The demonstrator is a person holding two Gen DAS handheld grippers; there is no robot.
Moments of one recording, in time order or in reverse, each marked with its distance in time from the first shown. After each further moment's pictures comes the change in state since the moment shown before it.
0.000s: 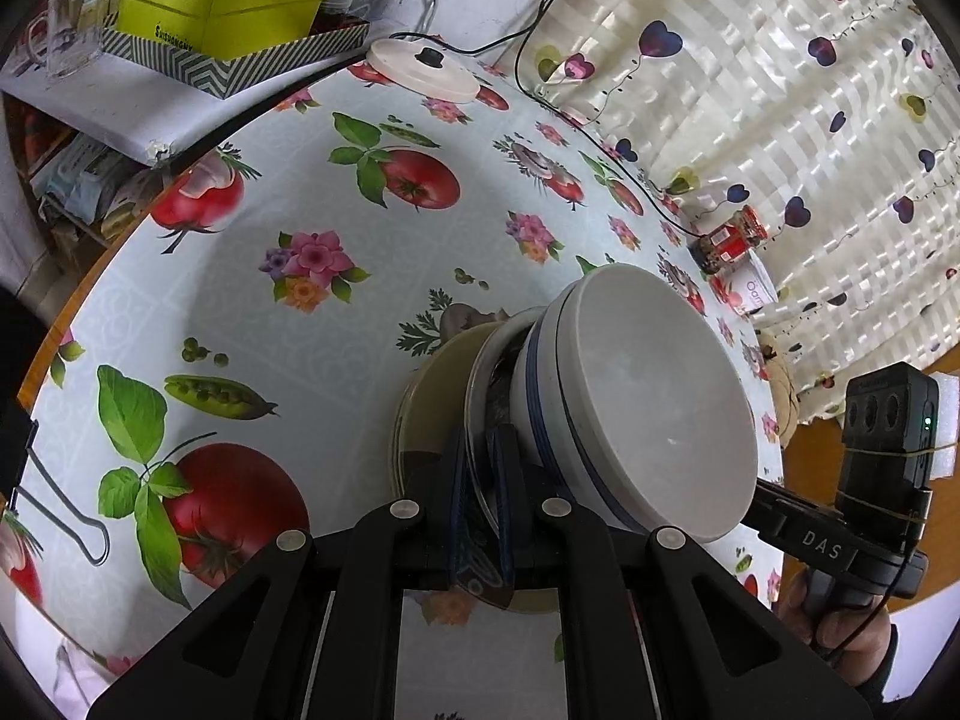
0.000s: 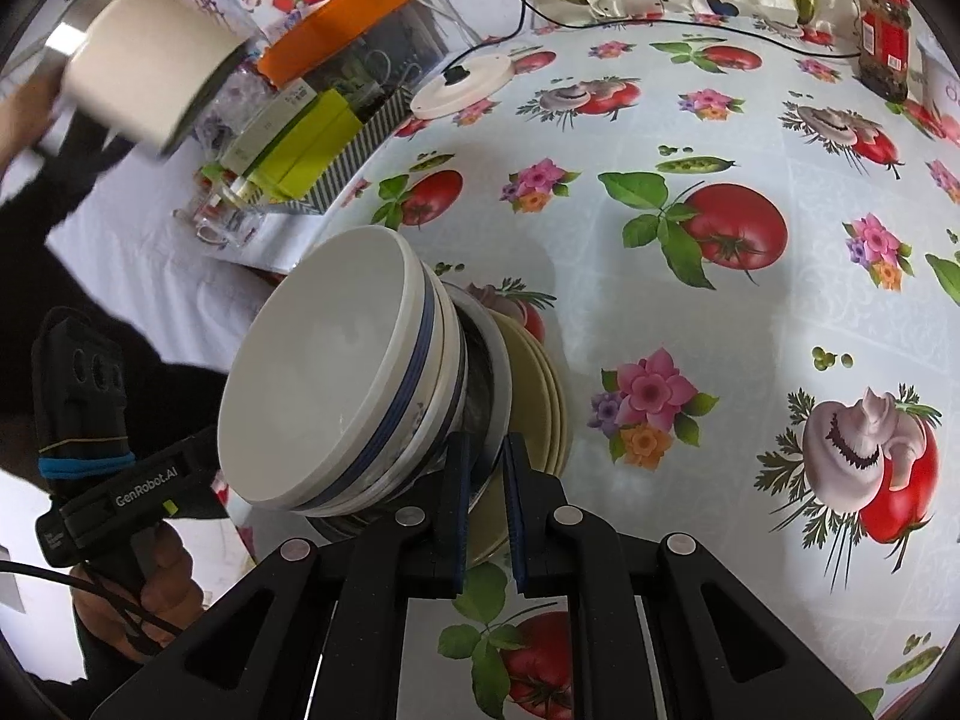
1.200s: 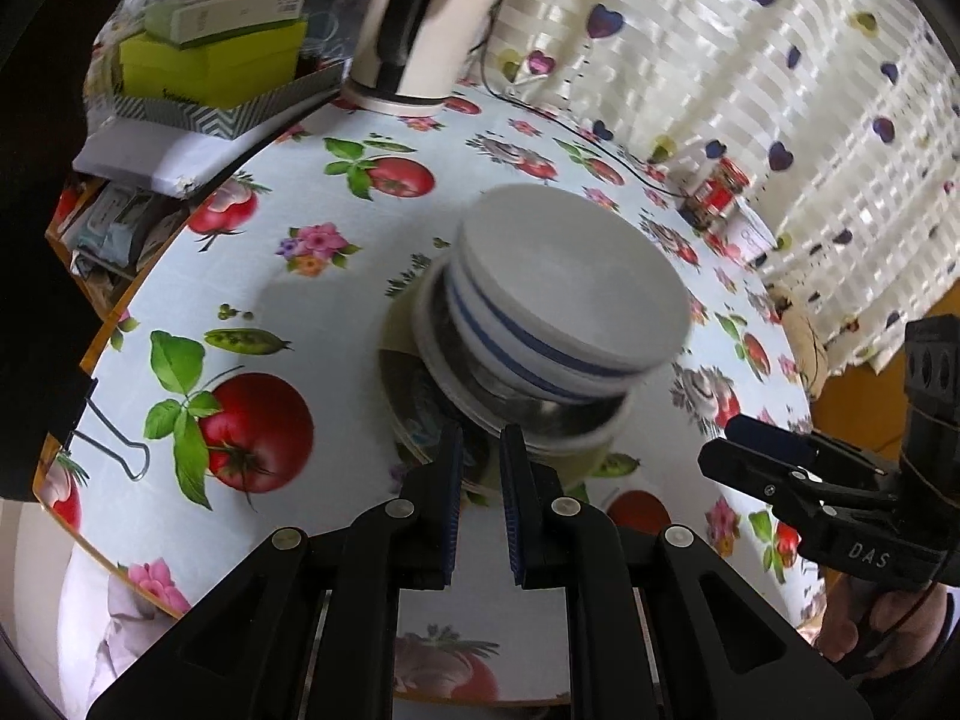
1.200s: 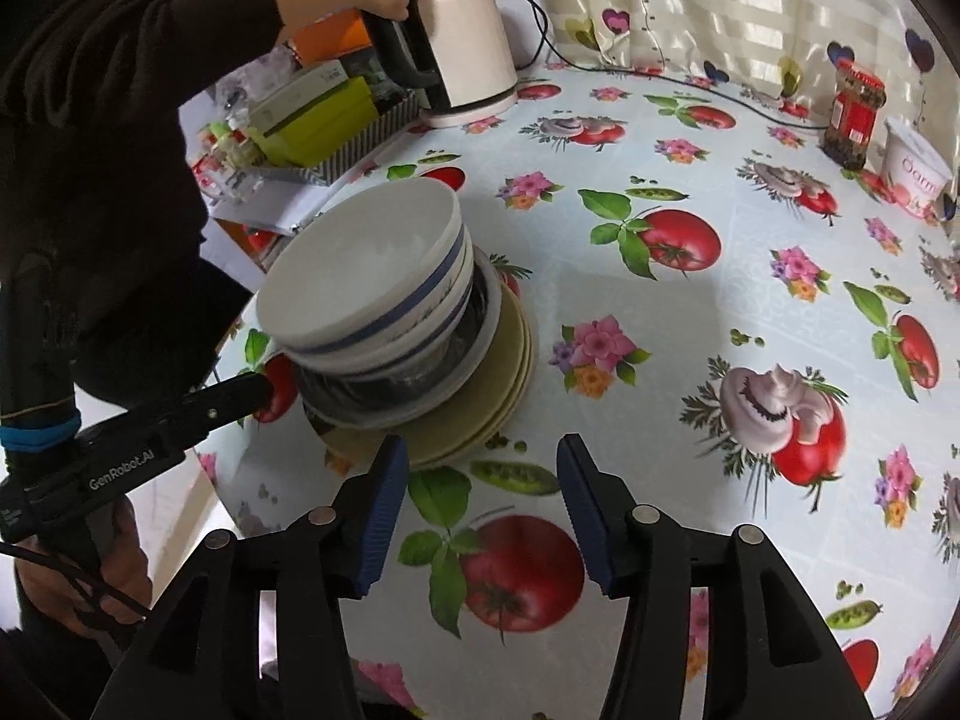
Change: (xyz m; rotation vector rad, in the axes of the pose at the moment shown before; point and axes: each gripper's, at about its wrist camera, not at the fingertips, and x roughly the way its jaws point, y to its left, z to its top) left arm -0.034 -0.043 -0.054 0.150 -0.048 0.111; right arm -0.050 0.025 -0.052 -0.159 -0.047 -0.151
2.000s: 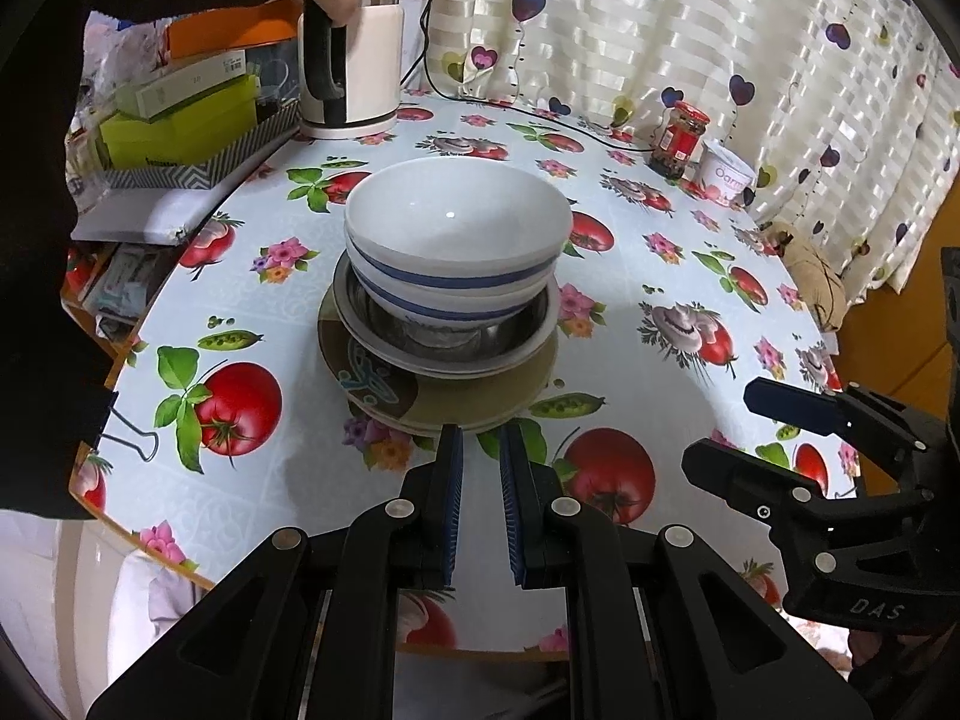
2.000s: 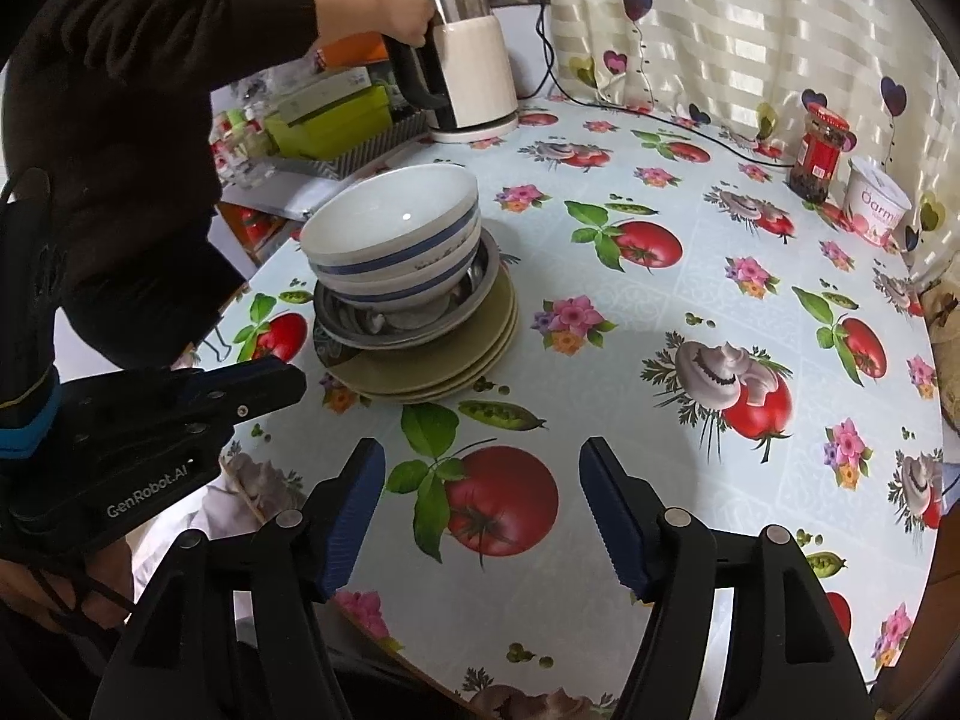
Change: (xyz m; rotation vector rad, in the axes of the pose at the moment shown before) left arm -0.016 -0.061 -0.036 0.168 -0.019 0.107; right arm -0.037 0.013 -0.048 -0.087 -0.075 -0.077
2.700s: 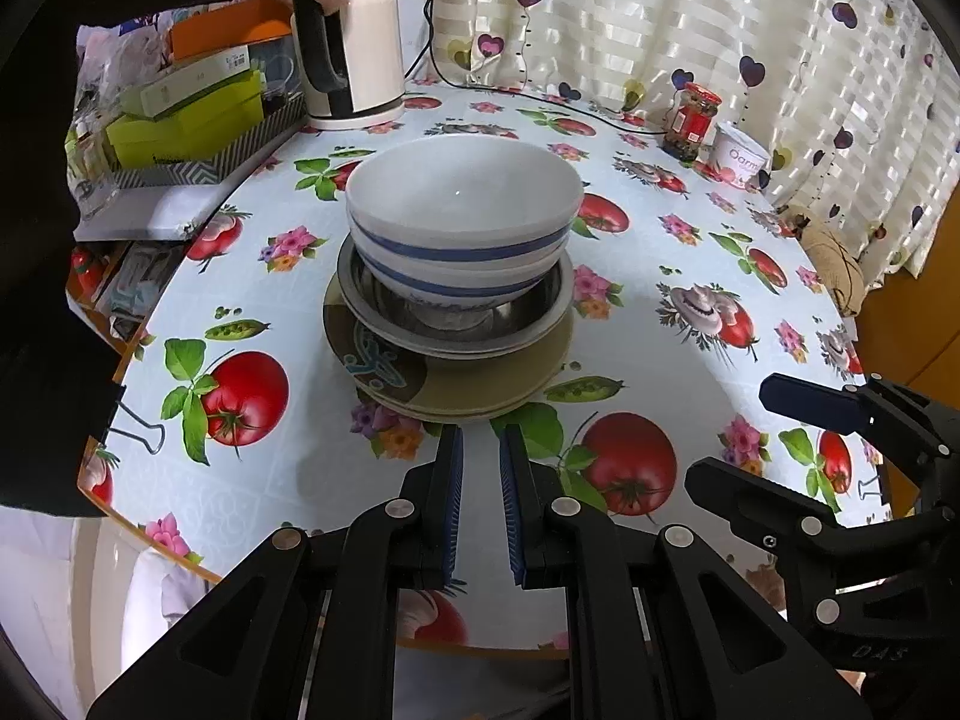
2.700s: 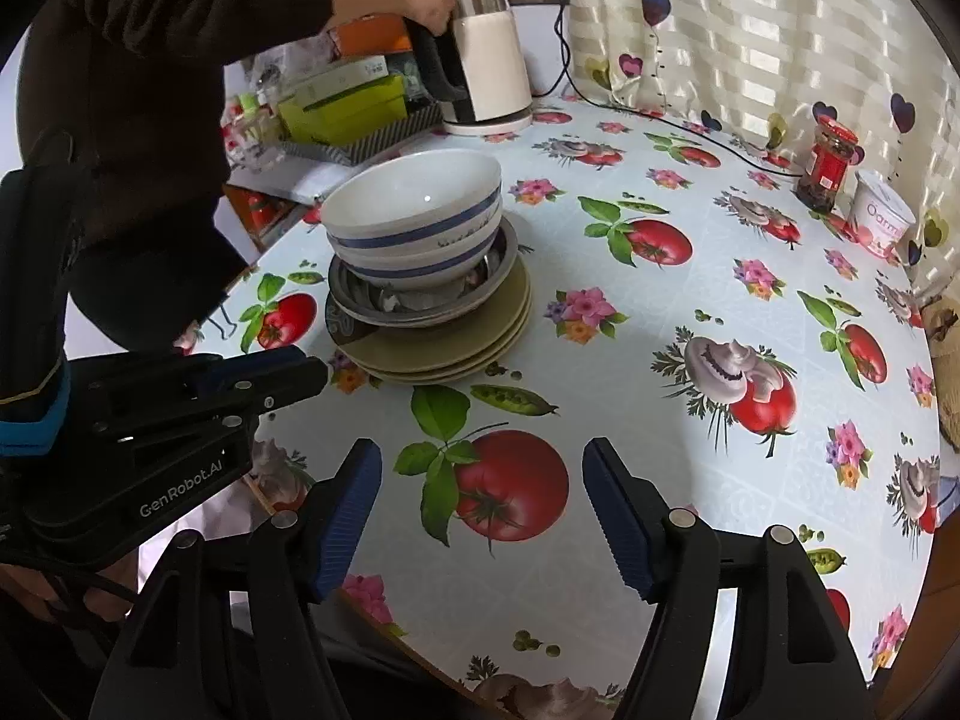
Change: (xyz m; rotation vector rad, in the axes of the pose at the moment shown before) left arm 0.011 -0.002 -0.006 0.013 0.023 0.046; right arm 0.004 0.012 -0.008 -0.045 0.011 -0.009
